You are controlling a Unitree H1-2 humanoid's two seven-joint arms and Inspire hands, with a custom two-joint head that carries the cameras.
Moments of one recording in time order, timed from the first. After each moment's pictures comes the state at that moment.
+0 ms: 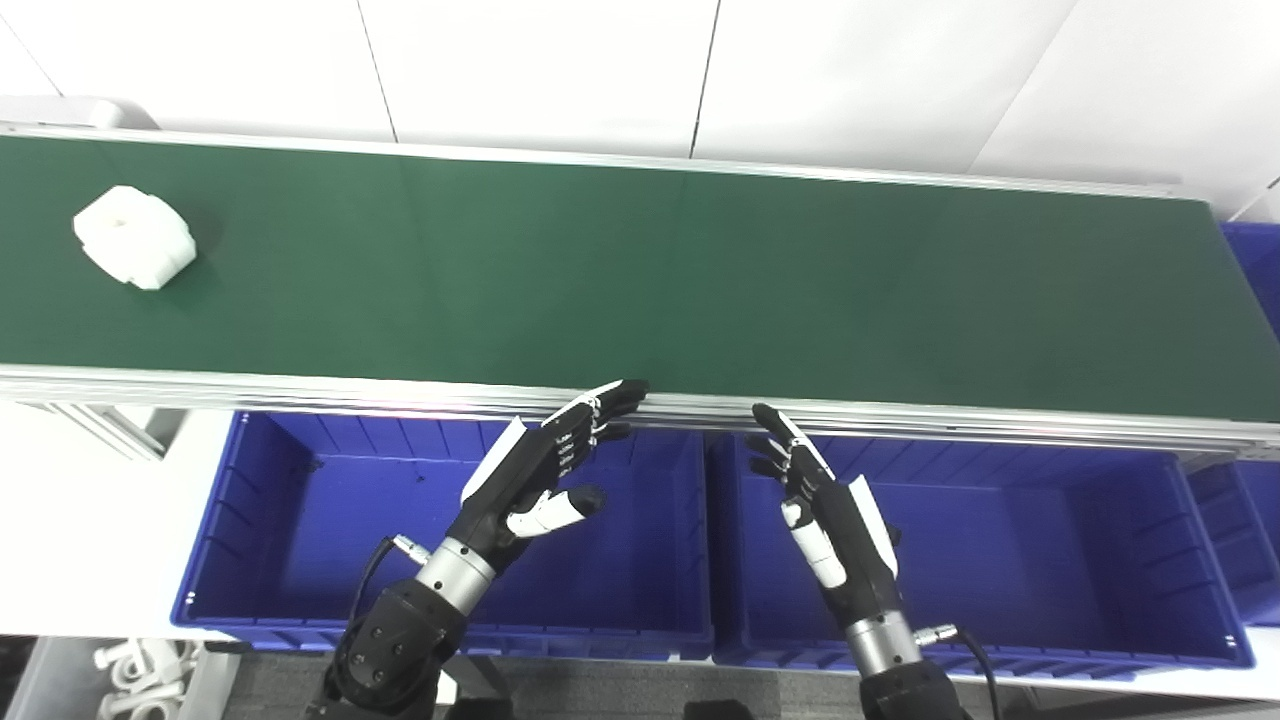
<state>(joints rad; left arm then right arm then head) 0.10 0.05 -0.31 0.16 -0.02 -0.32 -0.31 0.25 -0.08 0.13 0.14 -0.10 -0.40 0.10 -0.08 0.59</state>
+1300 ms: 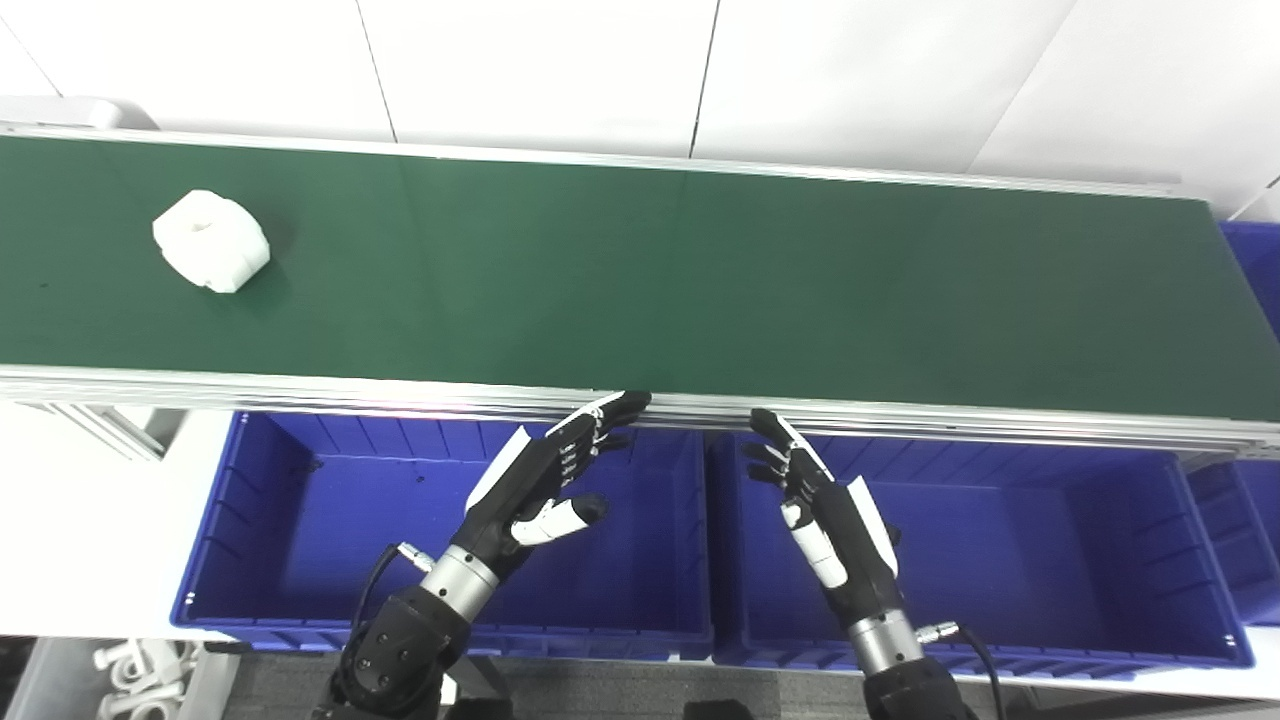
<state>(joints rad) 0.09 0.05 -0.31 0.21 -0.01 -0.34 -0.31 0.24 -0.11 0.14 0.18 -0.09 -0.41 0.10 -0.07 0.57</state>
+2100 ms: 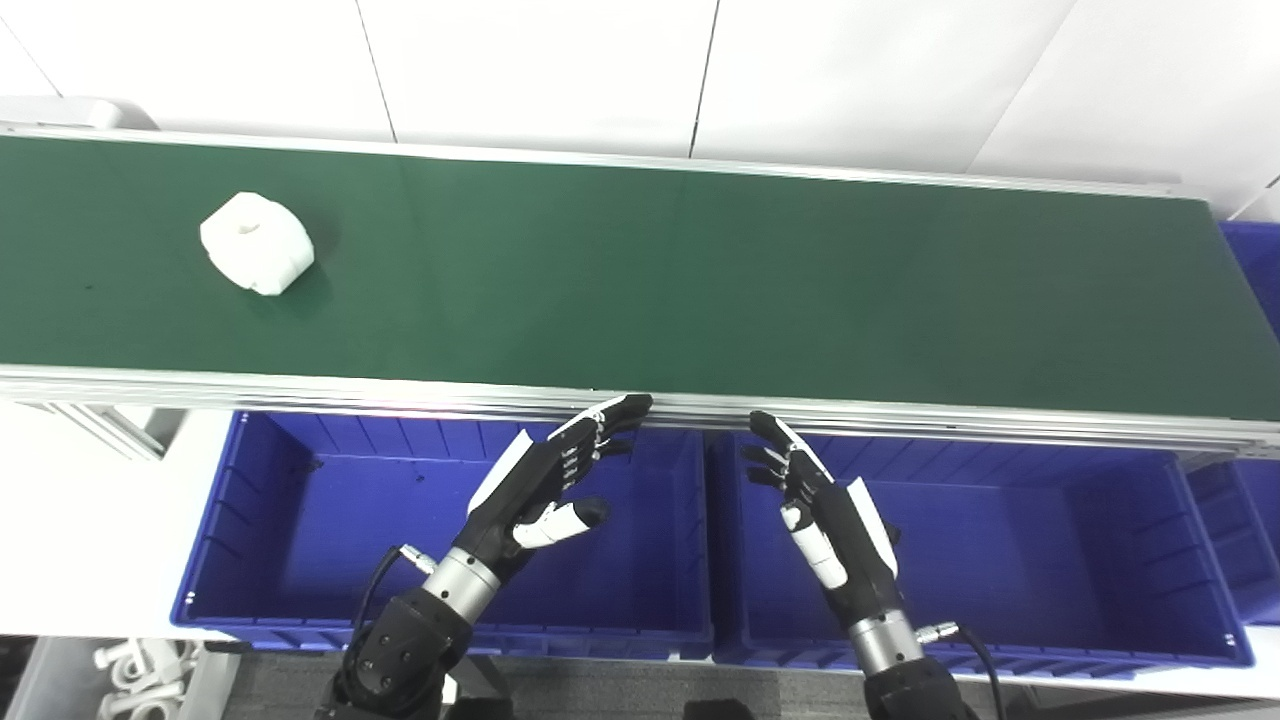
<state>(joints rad) 0.08 0.05 -0.31 0.26 -0.01 -0.37 -0.31 0.23 -0.11 0.14 0.21 -0.08 -0.41 0.10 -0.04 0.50</state>
